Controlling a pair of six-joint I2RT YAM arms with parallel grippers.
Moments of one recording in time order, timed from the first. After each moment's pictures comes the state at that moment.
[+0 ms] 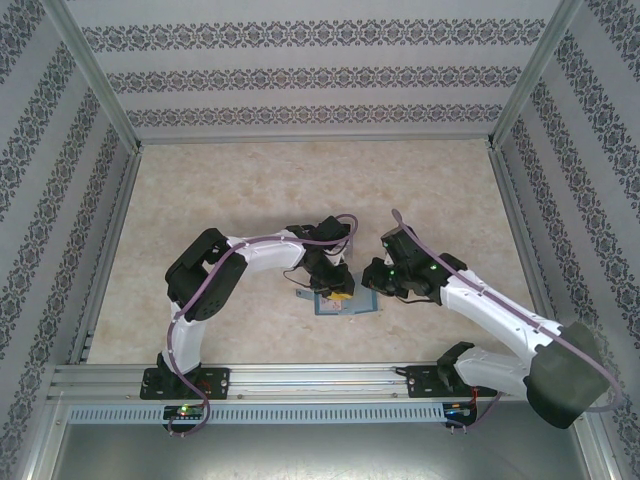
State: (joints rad) left arm -0.78 2.02 1.31 -0.55 0.58 -0.78; right arm 0.58 1.13 0.70 -0.58 -0.23 0.86
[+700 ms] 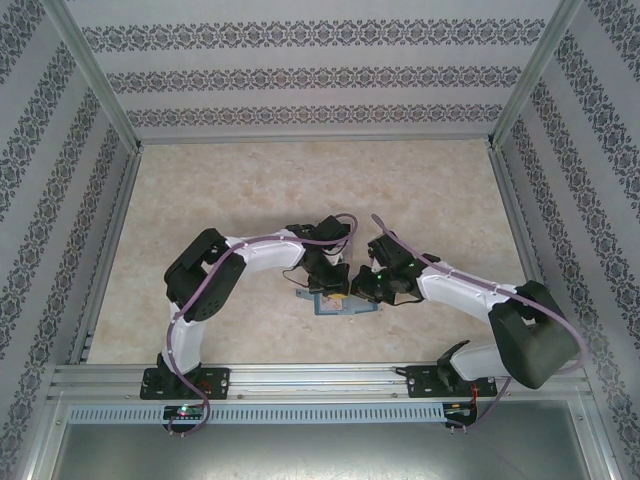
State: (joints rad) left arm -0.78 2.00 1.31 -0.58 0.53 -0.77; right arm 0.58 1.37 0.63 -0.38 -0.37 0.89
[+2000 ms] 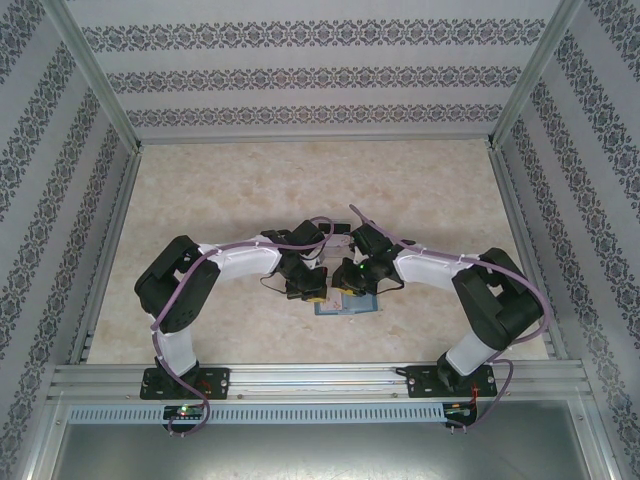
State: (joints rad) left arm -0.72 1.84 1.10 -0.56 0.48 -0.78; right arm 0.60 1.62 0.79 -0.33 -0.45 0.88
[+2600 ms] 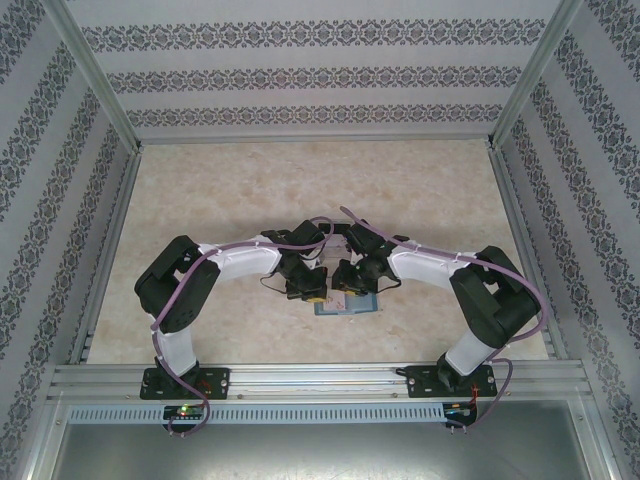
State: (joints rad) left arm -0.72 1.84 1.10 -0.56 0.48 -0.78; right arm 0.64 1.63 0.86 -0.47 -0.35 0.81
